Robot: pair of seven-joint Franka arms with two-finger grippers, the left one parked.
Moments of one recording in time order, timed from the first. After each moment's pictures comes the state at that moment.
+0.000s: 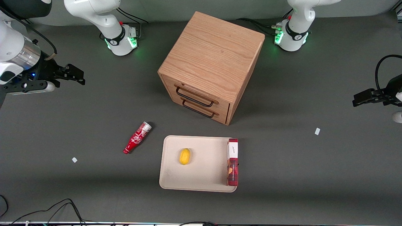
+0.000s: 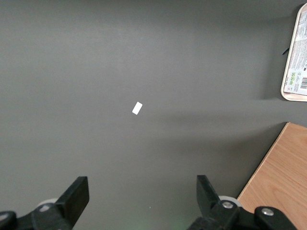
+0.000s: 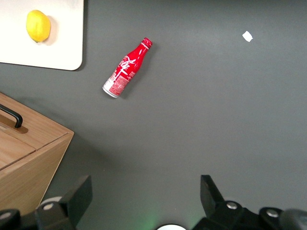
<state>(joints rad) 0.22 -0.10 -0.10 -1.75 0.02 1.57 0.08</state>
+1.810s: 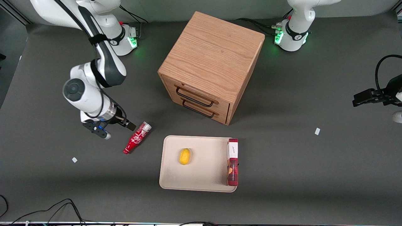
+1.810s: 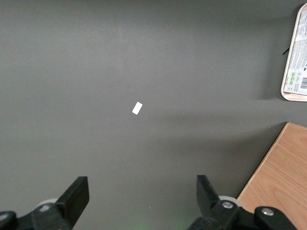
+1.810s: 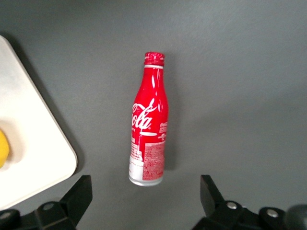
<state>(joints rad) 0.24 0.28 0.02 -2.06 0.05 2.38 0.80</state>
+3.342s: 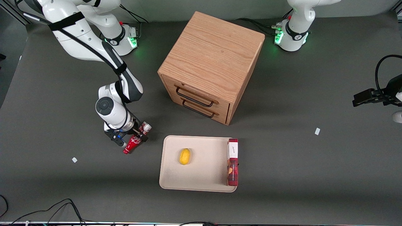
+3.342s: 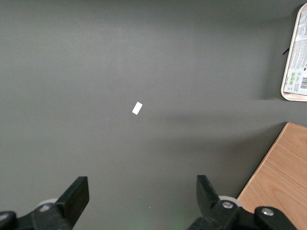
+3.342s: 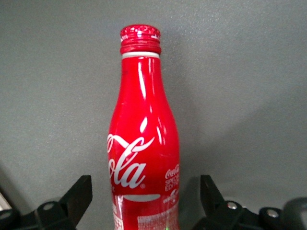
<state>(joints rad) 0.25 0.53 0.03 -2.07 -0.01 2.68 0.95</state>
